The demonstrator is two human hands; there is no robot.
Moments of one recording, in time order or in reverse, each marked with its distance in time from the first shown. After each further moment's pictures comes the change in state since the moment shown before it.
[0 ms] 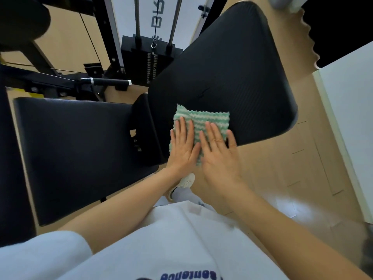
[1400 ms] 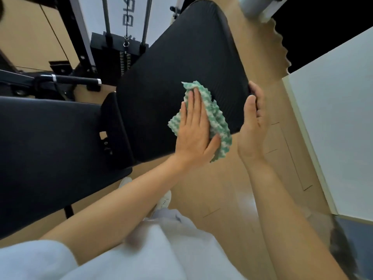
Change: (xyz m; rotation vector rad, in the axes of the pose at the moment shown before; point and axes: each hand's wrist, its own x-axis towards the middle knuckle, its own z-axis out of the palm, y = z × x) left_hand 0.041 0.134 0.005 0.065 0.258 0.353; right_hand 0.011 0.133 -0.003 1.691 0.701 0.464
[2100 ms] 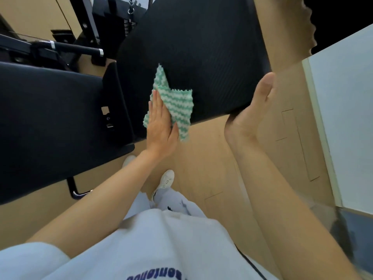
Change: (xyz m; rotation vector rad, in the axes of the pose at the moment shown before) left_hand -0.081 -0.087 0.020 -0.052 0.043 -0.303; right_hand -0.020 0.020 0.024 0.497 0.164 0.336
